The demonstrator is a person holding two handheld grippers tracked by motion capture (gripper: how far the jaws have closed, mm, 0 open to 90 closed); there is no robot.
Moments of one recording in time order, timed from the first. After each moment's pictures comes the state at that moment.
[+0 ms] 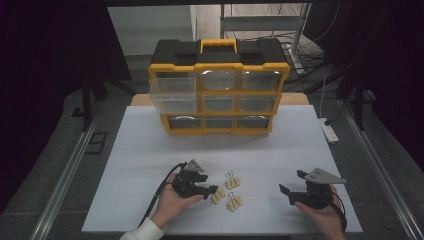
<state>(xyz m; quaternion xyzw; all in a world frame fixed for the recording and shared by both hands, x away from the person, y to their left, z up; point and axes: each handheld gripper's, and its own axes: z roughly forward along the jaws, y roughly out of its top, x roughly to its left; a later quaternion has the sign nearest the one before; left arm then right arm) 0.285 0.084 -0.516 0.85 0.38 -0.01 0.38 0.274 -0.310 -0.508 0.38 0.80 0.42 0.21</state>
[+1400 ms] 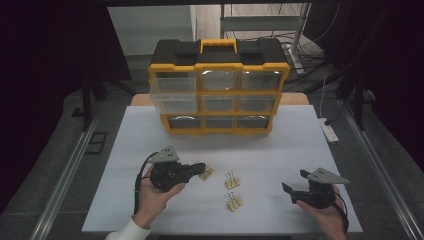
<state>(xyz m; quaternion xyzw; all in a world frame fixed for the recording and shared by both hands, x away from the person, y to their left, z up) 0.256 0.130 -0.424 0.78 0.34 0.04 0.53 0.274 -0.316 -0.507 0.39 0.79 0.42 0.22</state>
